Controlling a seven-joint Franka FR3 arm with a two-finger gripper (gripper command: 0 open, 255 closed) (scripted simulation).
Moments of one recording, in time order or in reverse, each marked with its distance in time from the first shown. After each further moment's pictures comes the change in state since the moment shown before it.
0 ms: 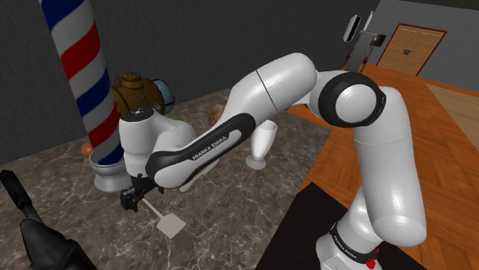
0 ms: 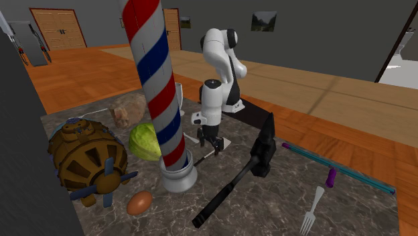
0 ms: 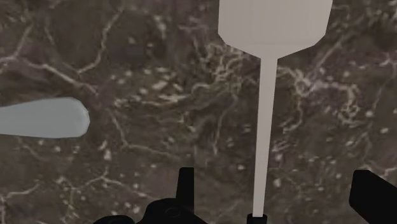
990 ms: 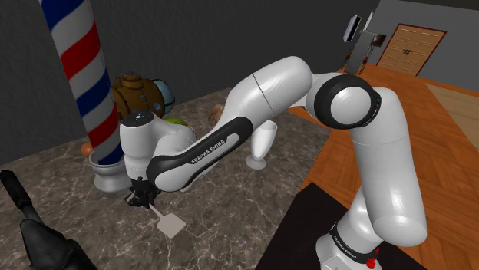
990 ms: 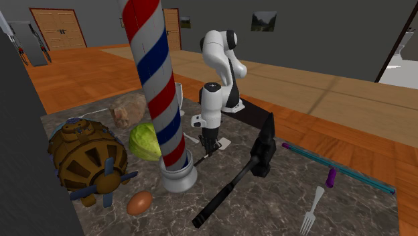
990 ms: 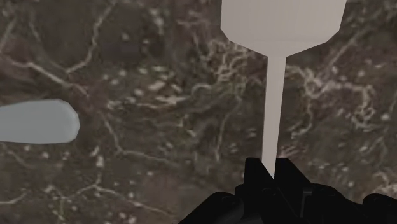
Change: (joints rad) arm 0.006 0.024 -0.009 0.004 -0.012 0.020 0.006
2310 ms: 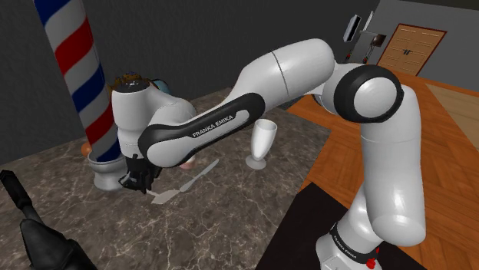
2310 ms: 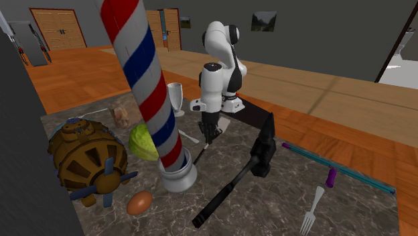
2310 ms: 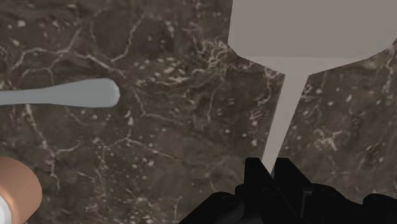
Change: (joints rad) arm -0.025 -0.107 0.043 0.045 0.063 -0.144 -0.043
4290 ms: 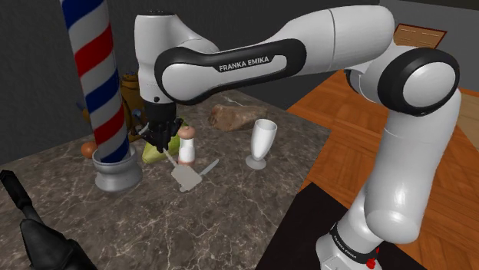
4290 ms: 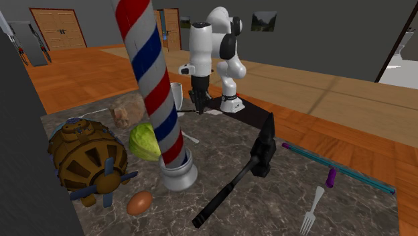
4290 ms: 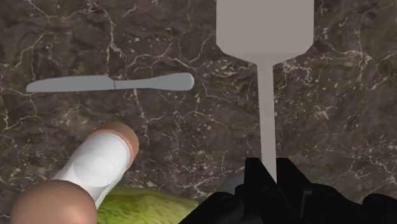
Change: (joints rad) arm -0.124 -0.243 0.029 0.009 0.142 -0.217 -0.167
